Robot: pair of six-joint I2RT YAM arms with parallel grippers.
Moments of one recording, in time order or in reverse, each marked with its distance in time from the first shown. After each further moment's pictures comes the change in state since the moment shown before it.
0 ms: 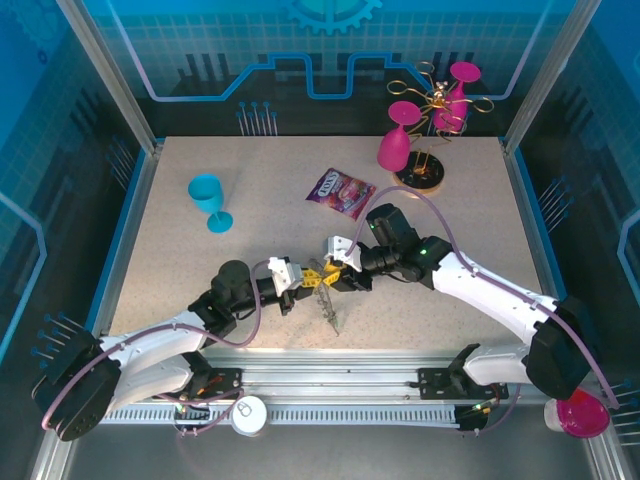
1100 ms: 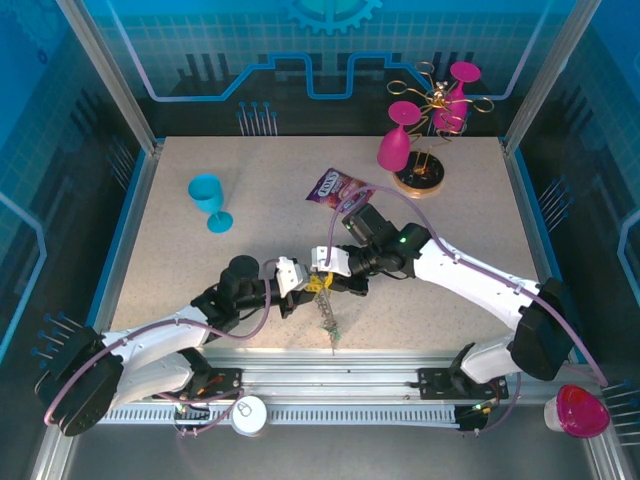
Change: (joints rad) left arm 0.000 0.033 0.054 -0.186 0.027 0.031; right arm 0.092 0.127 0.195 -0.316 0.202 -0.139
